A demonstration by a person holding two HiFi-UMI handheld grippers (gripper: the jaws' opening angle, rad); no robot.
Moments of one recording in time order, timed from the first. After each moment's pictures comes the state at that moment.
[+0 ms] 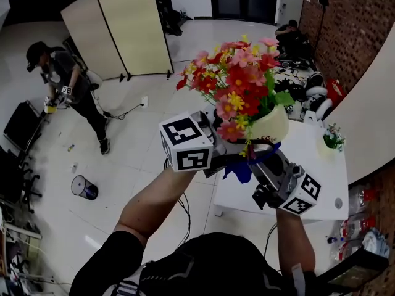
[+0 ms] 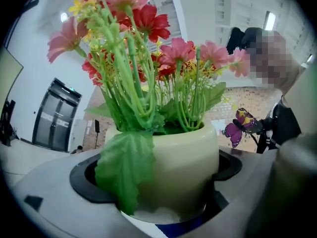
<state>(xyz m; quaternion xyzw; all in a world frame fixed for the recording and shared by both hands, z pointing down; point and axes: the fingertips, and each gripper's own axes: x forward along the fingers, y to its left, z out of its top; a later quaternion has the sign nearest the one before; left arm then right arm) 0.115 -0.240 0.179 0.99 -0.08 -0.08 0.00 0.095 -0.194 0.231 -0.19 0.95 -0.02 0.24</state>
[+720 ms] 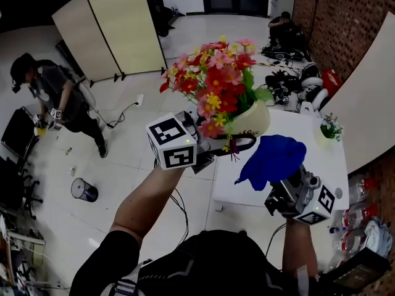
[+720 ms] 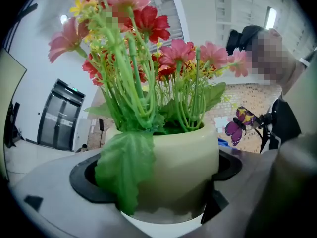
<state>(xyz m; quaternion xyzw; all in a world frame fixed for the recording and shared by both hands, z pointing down) 0.073 -0.236 0.209 0.99 -0.10 -0.07 -0.01 0.118 -0.132 0.226 -0.22 0.94 0.03 0.26</state>
